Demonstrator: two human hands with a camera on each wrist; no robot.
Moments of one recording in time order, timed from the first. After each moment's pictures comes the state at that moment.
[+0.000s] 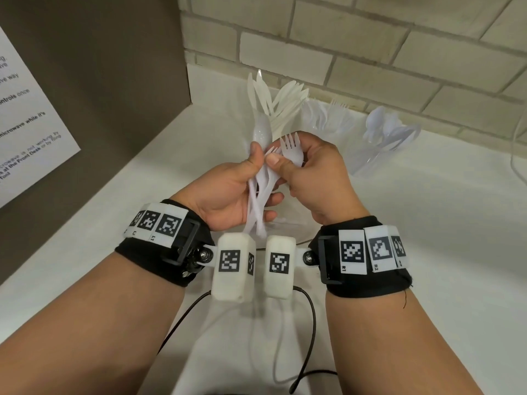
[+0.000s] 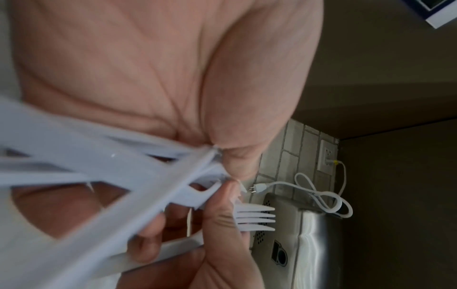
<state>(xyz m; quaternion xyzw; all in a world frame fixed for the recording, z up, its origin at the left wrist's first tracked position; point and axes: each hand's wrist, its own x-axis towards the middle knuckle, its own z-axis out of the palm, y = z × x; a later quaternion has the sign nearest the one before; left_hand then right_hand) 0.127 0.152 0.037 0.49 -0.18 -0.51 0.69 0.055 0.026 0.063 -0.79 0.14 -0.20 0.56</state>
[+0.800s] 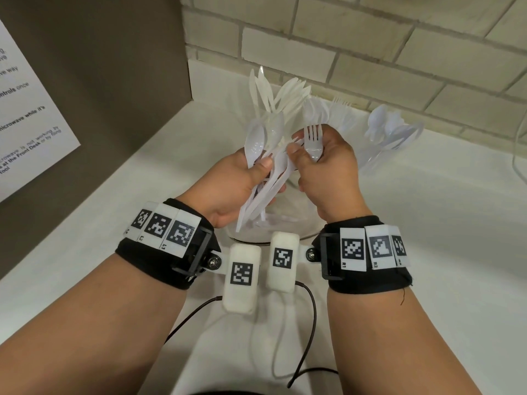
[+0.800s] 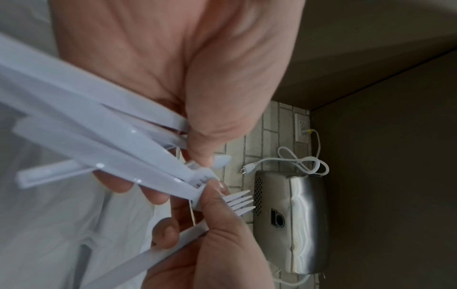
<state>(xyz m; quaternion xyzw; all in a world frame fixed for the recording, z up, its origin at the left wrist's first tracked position) 0.117 0.146 0.042 0.59 -0.17 -0.35 0.70 0.061 0.010 0.052 -0.79 0.19 -0.28 0.51</state>
